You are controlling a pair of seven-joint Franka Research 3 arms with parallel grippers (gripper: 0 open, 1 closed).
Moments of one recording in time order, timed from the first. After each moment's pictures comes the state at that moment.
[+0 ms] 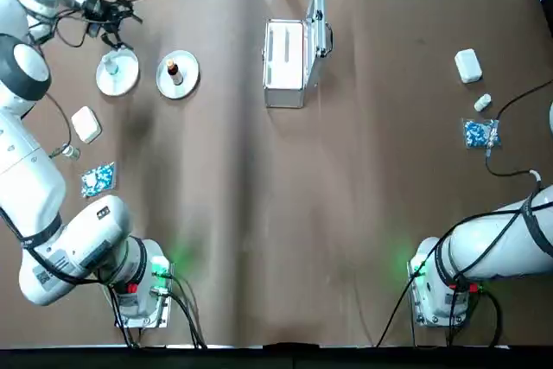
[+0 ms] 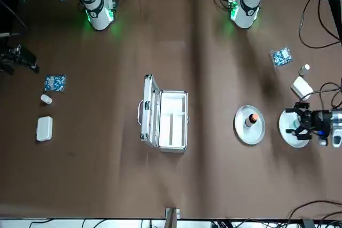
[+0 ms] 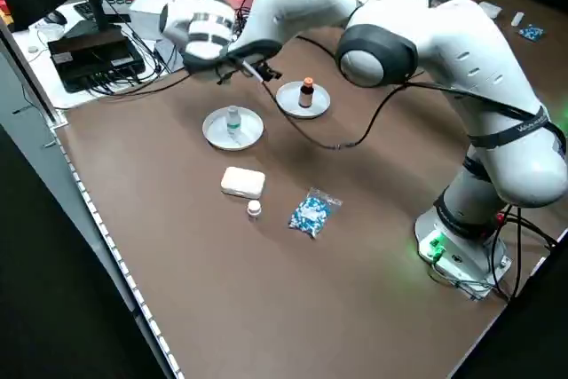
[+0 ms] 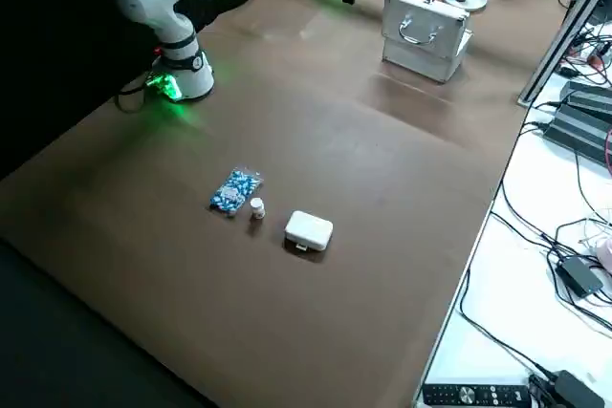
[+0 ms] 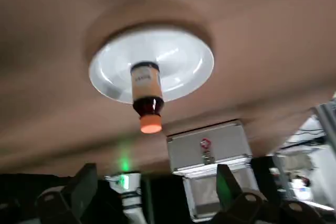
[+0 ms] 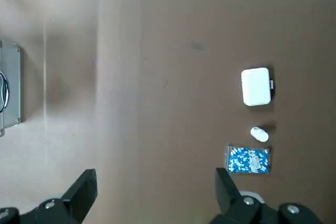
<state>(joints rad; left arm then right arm) 0.63 0.83 -0.36 -1.28 -0.54 1.53 -0.70 0.07 0.07 -0.09 -1.41 0.01 1.49 -0.05</state>
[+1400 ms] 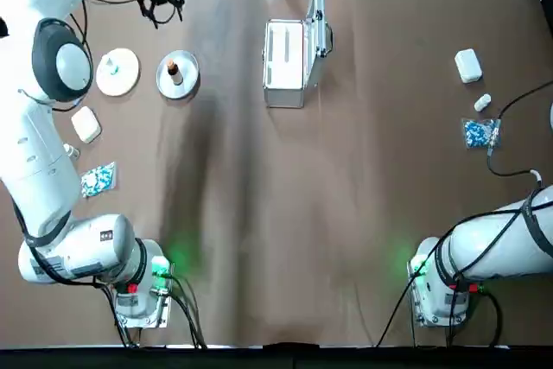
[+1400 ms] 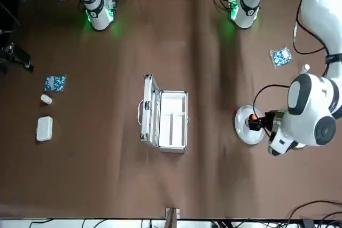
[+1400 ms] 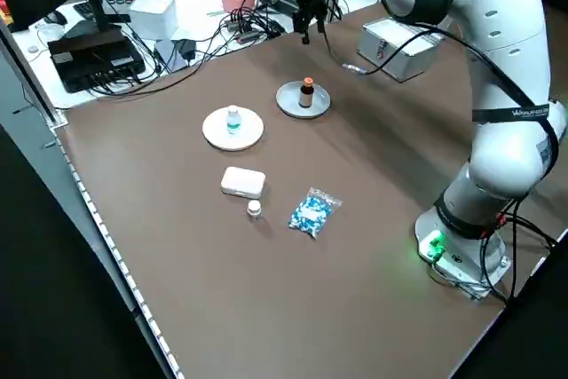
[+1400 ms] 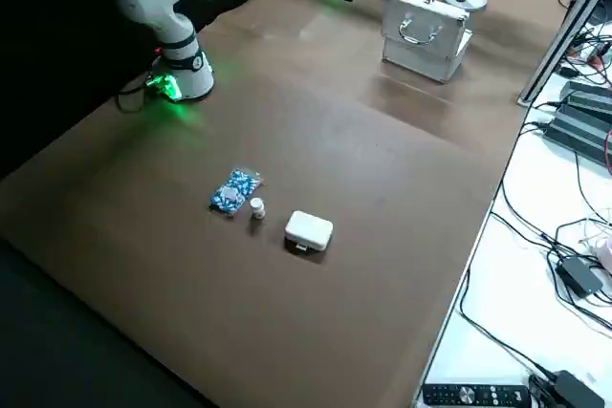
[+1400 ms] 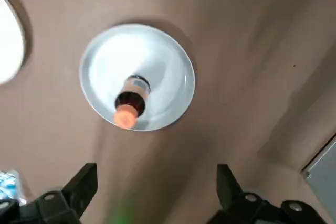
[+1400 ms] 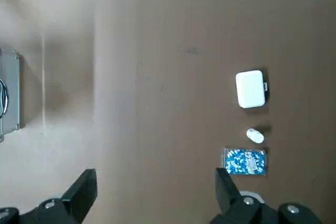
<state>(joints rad) 0.14 0.62 -0.35 -1.28 0.07 1.59 -0.43 0.06 0.07 -0.10 -1.39 0.01 1.49 -0.05</state>
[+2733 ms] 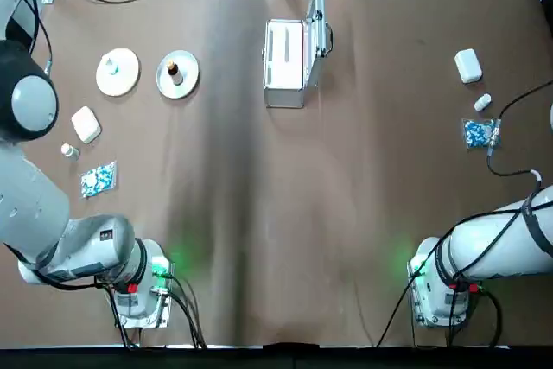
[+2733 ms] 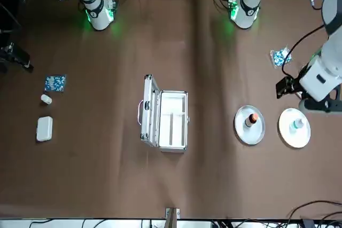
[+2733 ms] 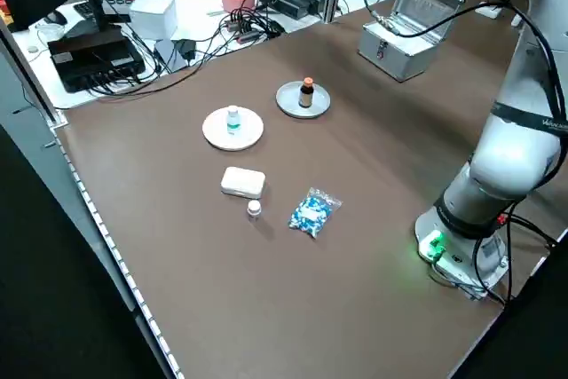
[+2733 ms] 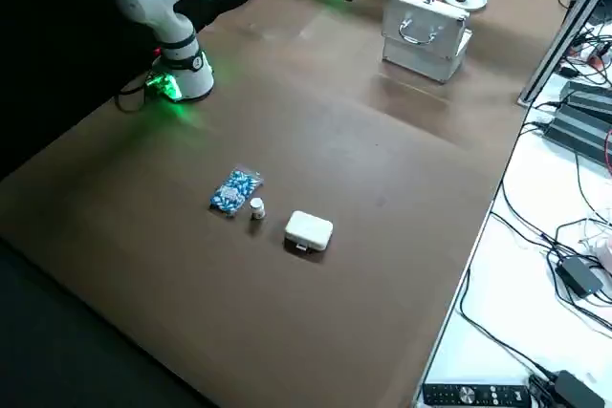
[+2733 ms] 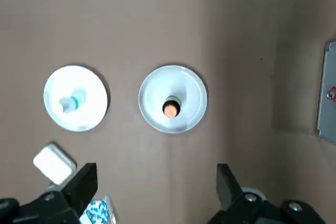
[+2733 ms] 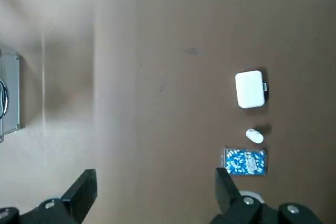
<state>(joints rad) 0.16 0.22 -0.35 -1.38 0.12 1.59 -0.11 0.06 0.07 -0.10 -1.38 0.01 1.49 -0.05</state>
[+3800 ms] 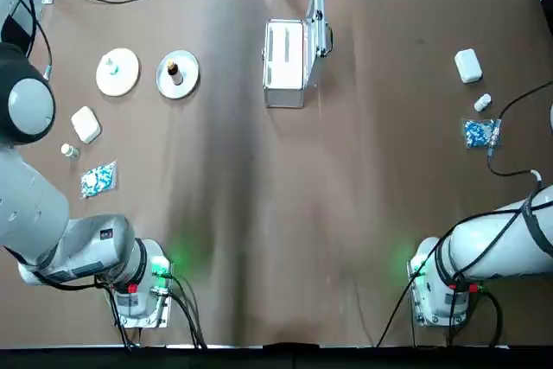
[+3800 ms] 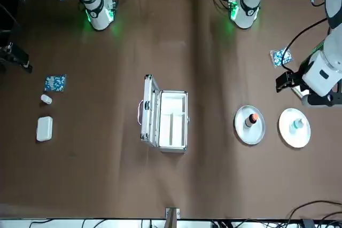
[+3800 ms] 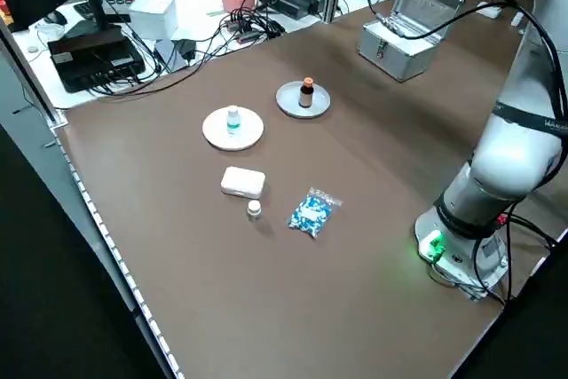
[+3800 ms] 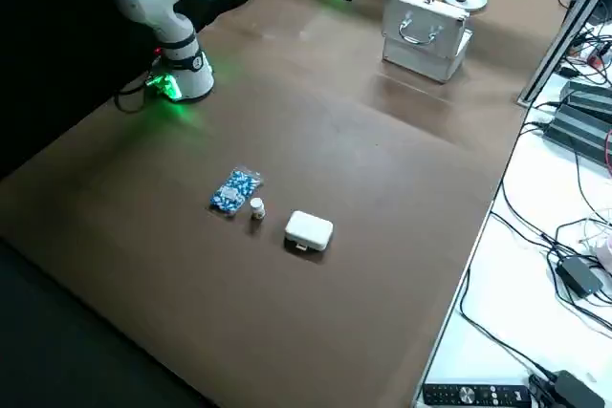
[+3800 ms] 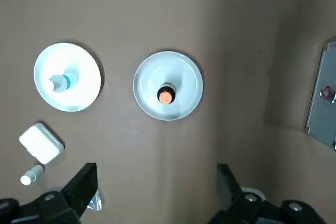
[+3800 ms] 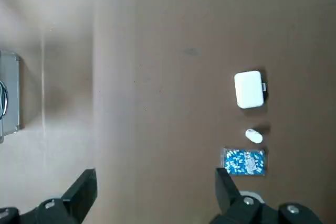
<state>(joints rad) 0.18 0.20 -0.34 -1.41 0.08 1.56 -0.20 0.06 0.07 -0.10 -1.38 0.01 1.49 -0.05</state>
